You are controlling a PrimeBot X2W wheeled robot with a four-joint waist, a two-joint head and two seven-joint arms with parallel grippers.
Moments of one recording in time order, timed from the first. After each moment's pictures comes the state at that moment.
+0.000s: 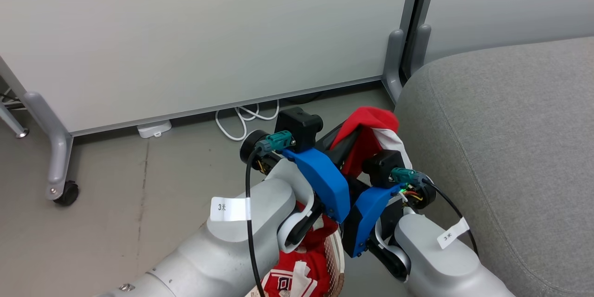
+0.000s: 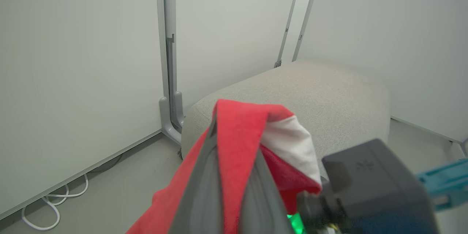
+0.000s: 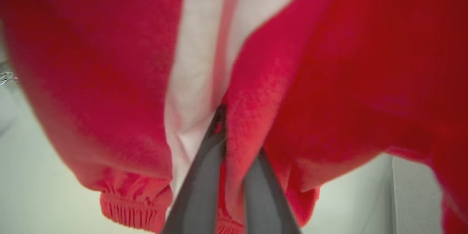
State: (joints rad) left arm -0.84 0.05 -1.17 0.68 -1.05 -0.06 -0.26; right arm -0.64 -0.05 0.72 0.82 0.54 0.13 -0.18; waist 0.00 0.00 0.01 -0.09
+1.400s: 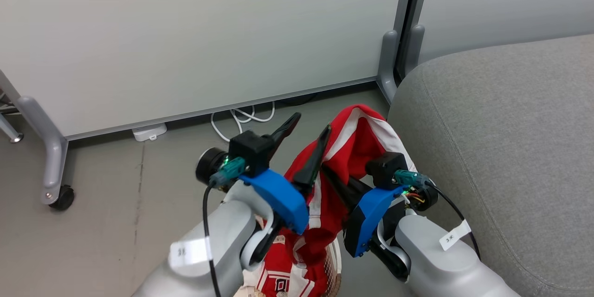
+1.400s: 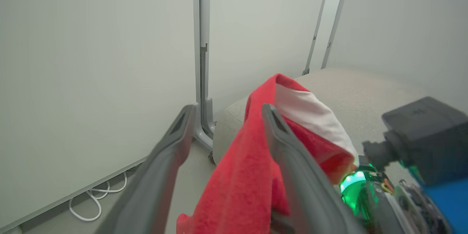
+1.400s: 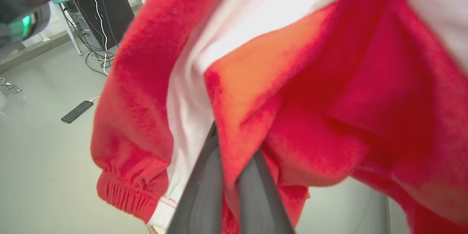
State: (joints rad) left arm -0.67 0.12 -0.92 0.60 -0.79 -0.04 -0.26; right arm -0.68 -0.05 0.81 0.92 0.64 0.13 -0.26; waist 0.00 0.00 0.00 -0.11
